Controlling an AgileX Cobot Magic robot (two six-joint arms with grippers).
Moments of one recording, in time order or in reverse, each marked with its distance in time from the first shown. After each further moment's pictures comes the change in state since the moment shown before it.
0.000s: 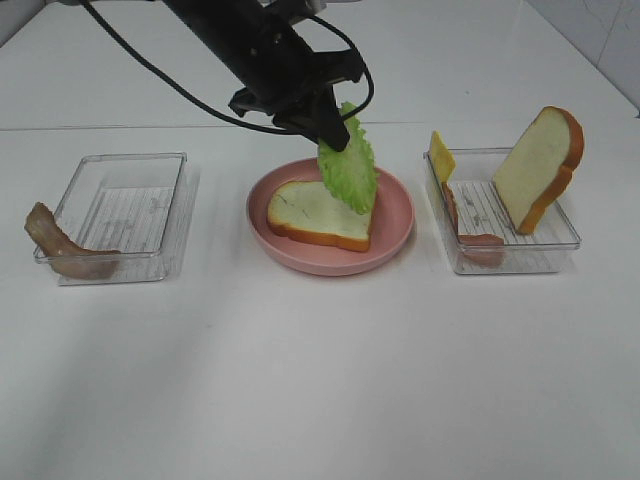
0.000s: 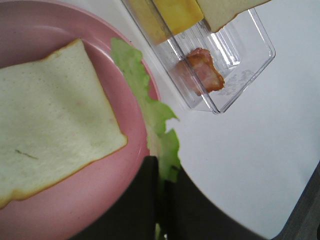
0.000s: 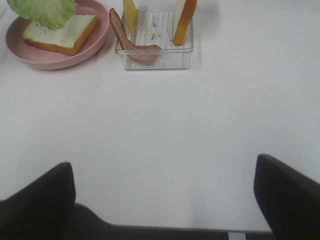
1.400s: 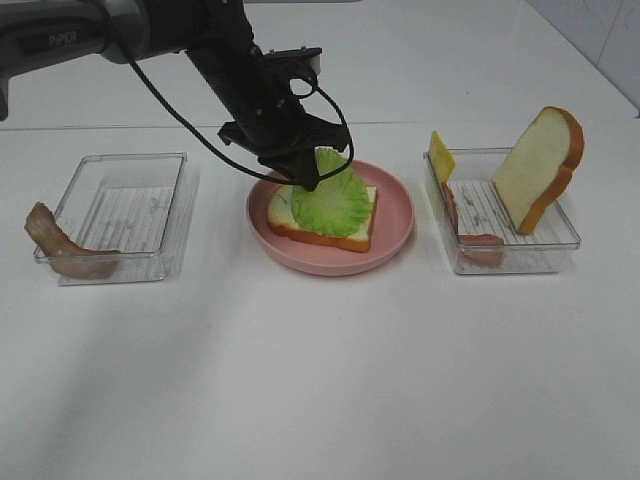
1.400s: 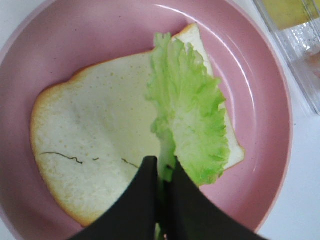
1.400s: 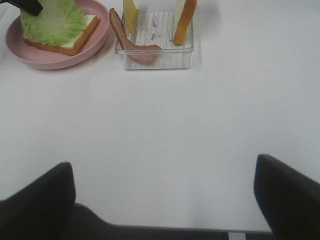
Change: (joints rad) left arm -0.003 0.120 -0.044 0.249 -0.071 -0.052; right arm 0.000 0.000 0.000 0.001 0.000 0.000
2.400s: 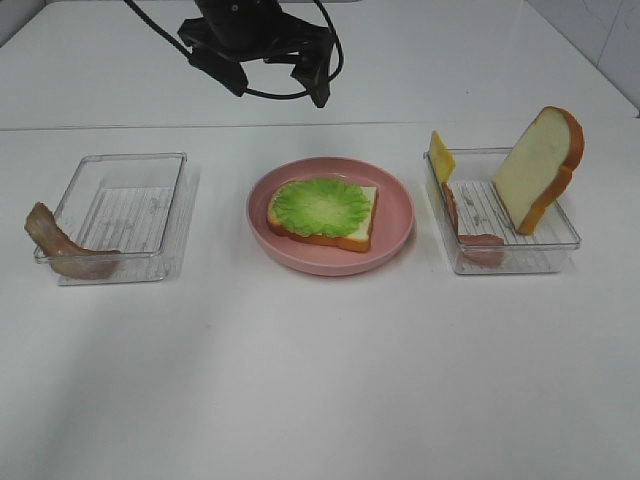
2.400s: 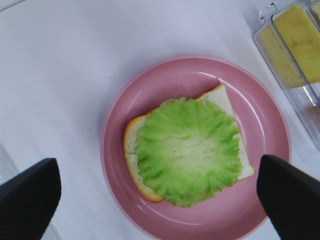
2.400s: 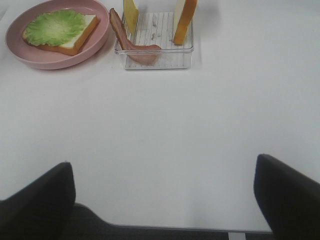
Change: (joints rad) left arm 0.003 -0.058 -0.279 0.242 0.198 -0.186; right arm 0.000 0.000 0.000 0.000 0.000 0.000
